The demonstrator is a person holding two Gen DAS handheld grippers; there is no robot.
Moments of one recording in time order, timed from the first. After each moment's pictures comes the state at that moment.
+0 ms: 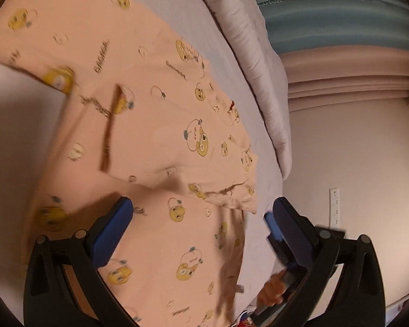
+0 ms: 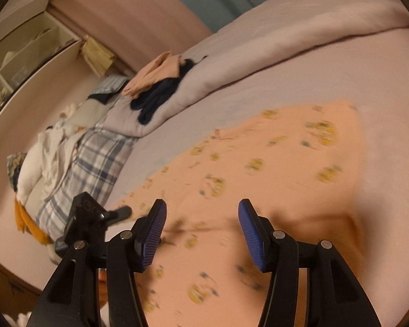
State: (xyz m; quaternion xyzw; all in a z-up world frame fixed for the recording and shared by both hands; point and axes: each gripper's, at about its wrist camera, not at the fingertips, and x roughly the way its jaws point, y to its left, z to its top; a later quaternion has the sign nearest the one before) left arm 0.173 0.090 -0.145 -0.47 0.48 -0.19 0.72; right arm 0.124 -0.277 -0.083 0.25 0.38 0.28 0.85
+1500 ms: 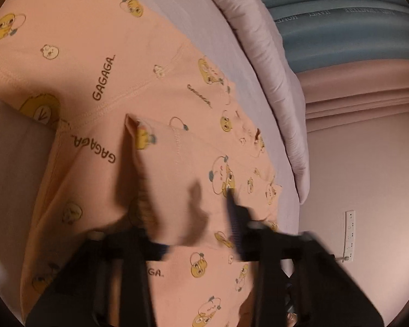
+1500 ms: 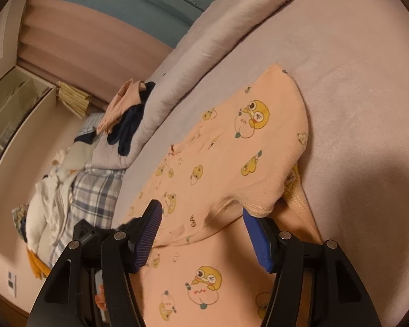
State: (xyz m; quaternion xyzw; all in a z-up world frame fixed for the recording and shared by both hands) left arm 0.198 0.098 -0.170 -0.47 0.46 -0.13 0.74; right arm 0.170 -0.308 -0.145 0.37 0.37 0.24 0.82
